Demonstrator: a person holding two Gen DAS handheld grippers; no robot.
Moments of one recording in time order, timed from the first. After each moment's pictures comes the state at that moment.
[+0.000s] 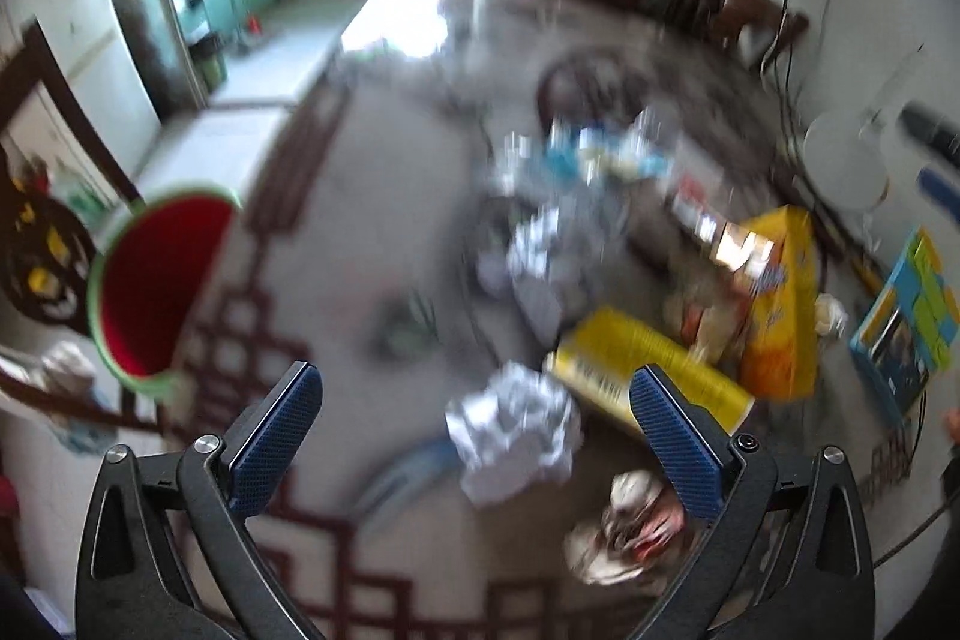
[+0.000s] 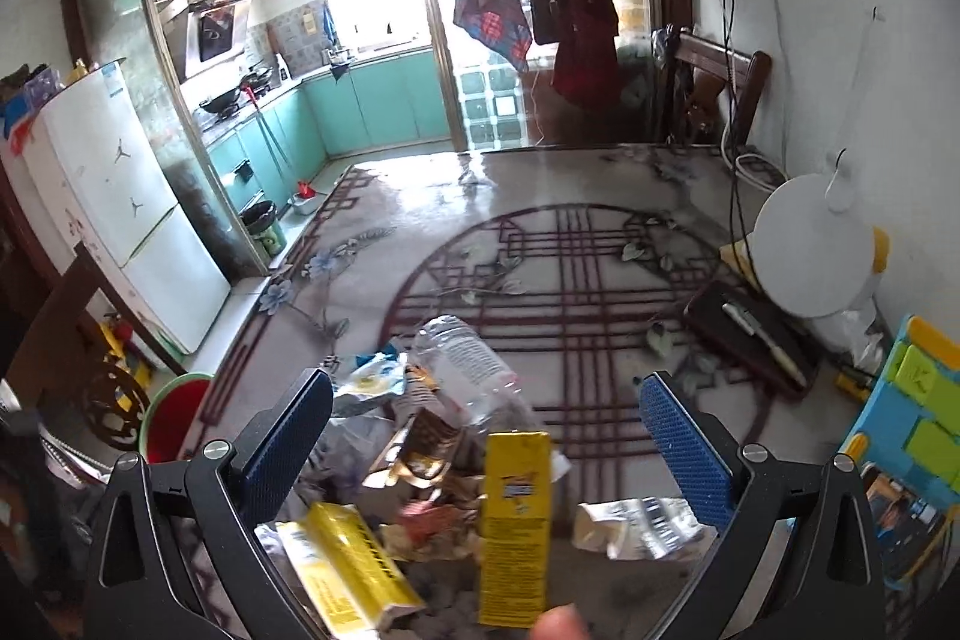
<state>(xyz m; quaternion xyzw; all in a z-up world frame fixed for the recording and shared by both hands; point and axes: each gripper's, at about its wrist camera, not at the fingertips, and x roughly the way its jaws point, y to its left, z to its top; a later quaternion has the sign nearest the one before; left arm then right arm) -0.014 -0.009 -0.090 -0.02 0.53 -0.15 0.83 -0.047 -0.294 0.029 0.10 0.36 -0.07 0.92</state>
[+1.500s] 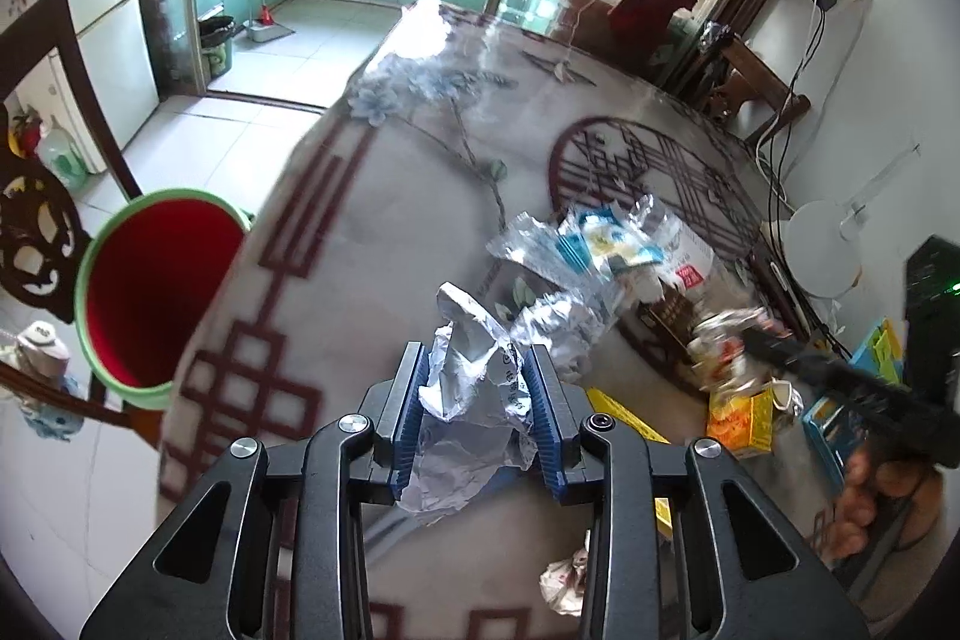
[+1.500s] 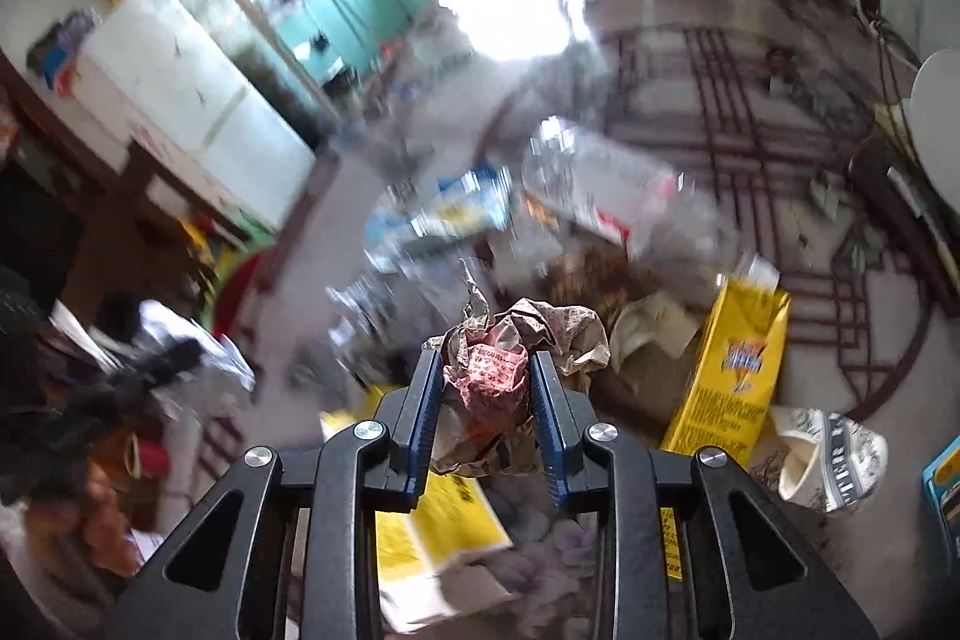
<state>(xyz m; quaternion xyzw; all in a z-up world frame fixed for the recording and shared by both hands) 0.015 0.026 -0.062 -0.08 0.48 -0.14 0.86 -0.003 -0.259 -0.047 0.16 0.48 0.07 0.86</state>
